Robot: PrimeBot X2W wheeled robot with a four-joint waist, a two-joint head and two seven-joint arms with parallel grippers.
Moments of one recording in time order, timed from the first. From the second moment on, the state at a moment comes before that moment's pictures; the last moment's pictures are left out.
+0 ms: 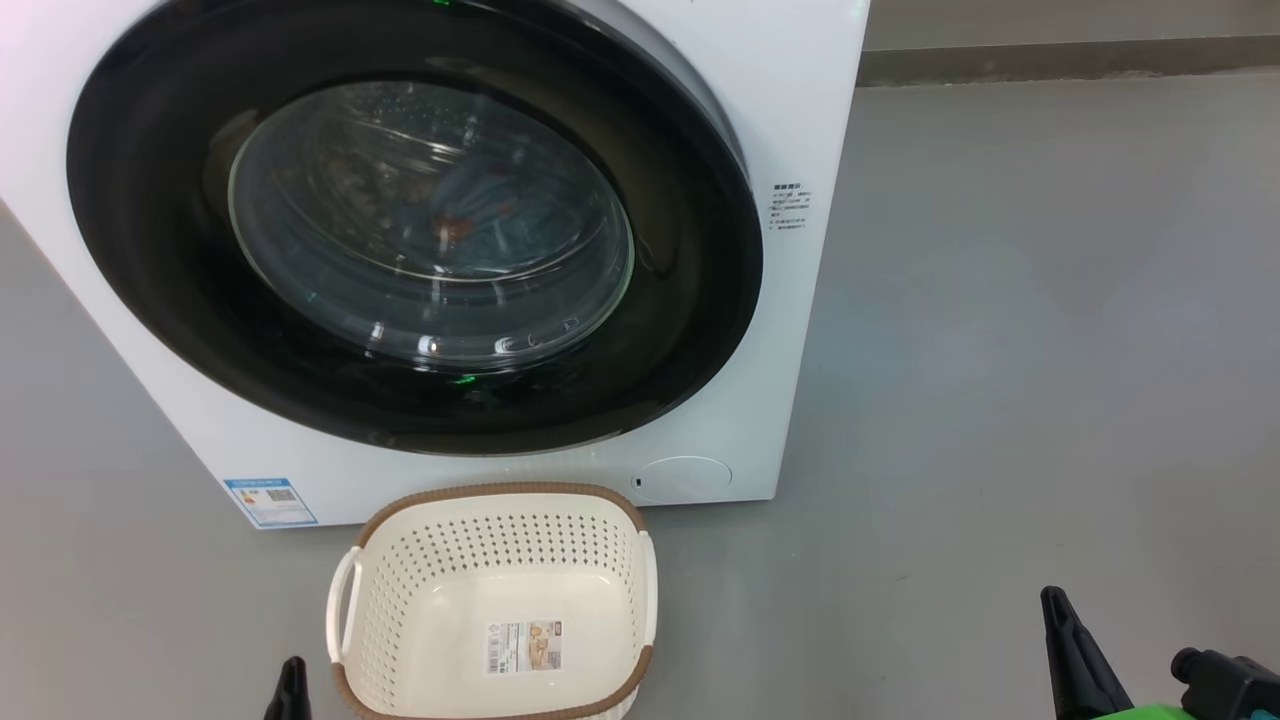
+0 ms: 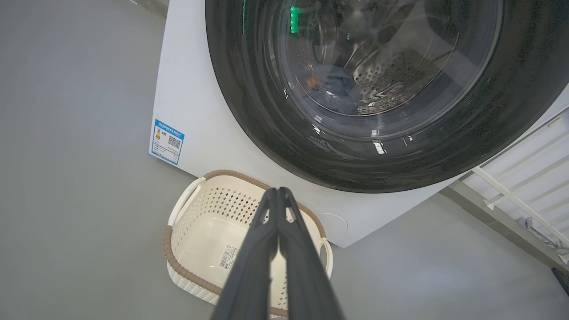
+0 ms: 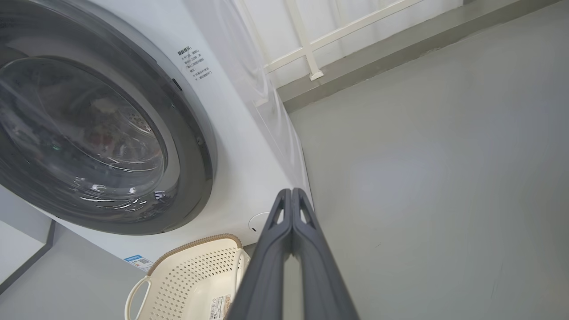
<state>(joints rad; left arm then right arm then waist) 0.03 0.01 0.01 0.38 -0.62 -0.13 -0.17 0.06 -0.03 -0.14 0.24 0.45 0.14 -0.17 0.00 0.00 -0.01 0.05</state>
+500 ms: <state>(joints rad) 0.02 0.01 0.02 0.37 -0.77 -0.13 -0.12 0.05 -0.03 -0.14 0.24 0.63 0.14 -0.13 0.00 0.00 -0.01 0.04</state>
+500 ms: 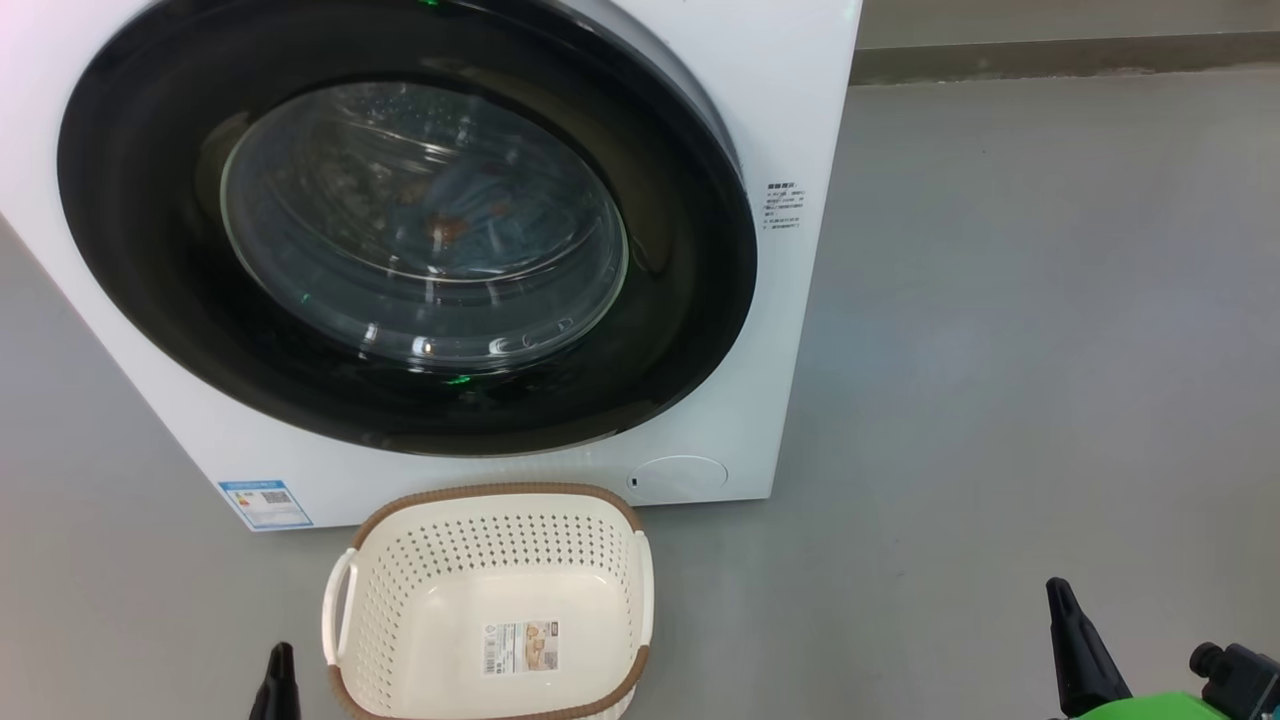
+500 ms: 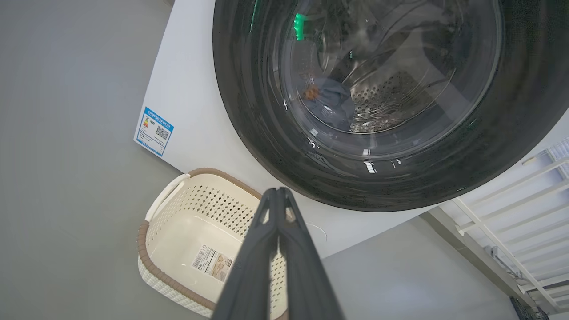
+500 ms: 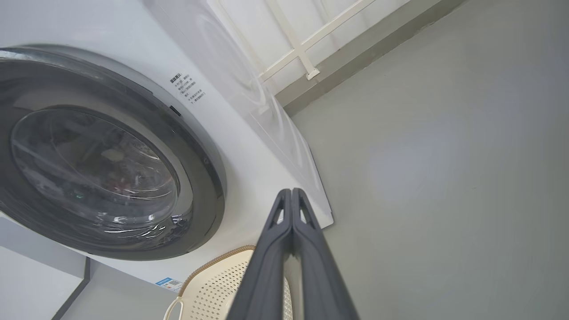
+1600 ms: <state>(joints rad) -0.01 0.02 0.04 0.33 -1.09 -0.13 -0.04 0.01 -0.03 -0.14 0.25 1.00 0.14 -0.04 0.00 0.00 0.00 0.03</state>
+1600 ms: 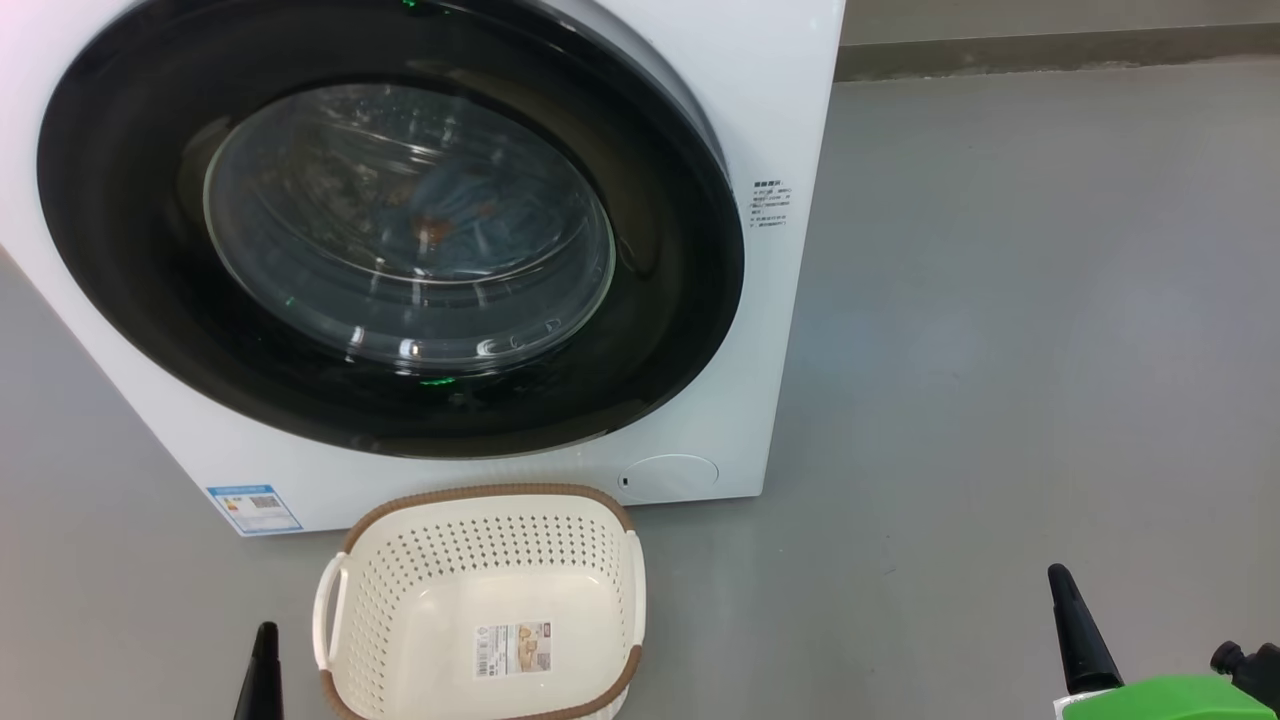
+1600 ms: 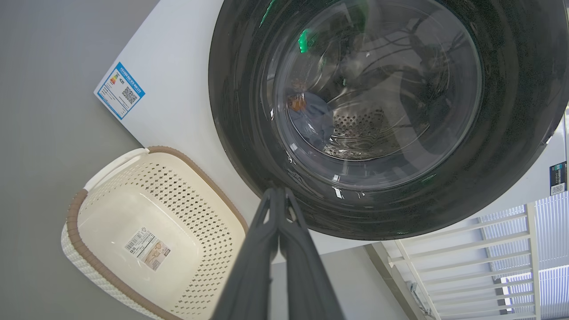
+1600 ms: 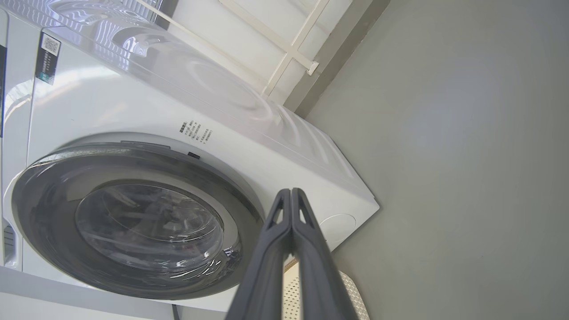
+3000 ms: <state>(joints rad) -0.05 0.03 0.07 0.29 -1.51 -0.13 0.08 -0.05 -0.04 -0.14 0.27 1.50 0.13 0.08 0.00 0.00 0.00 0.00</state>
